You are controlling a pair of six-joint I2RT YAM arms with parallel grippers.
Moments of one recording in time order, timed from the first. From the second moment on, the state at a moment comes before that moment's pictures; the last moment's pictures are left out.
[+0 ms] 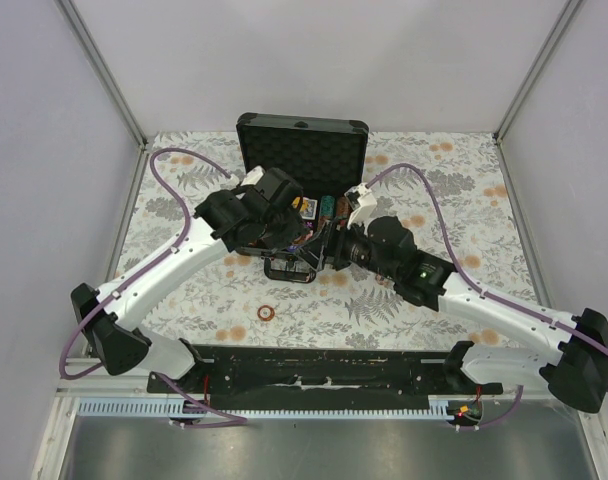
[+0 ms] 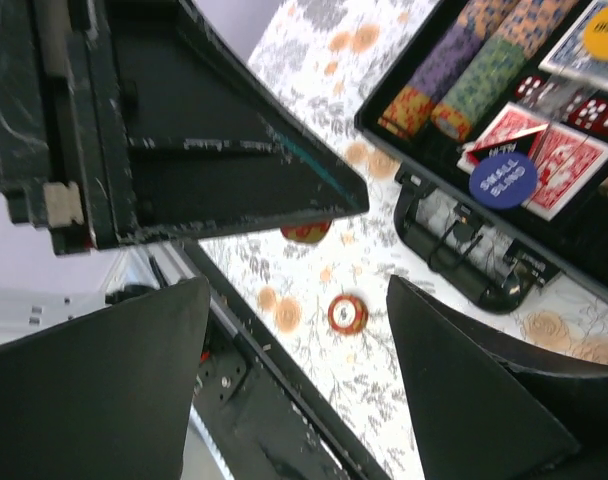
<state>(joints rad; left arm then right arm) -0.82 1.43 1.51 -1.03 -0.25 -1.23 0.89 1.15 0.86 0.03 -0.05 0.66</state>
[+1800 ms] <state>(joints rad) -0.77 1.31 1.40 -0.94 -0.23 -1.49 0.93 1.28 0.83 0.37 0.11 0.82</state>
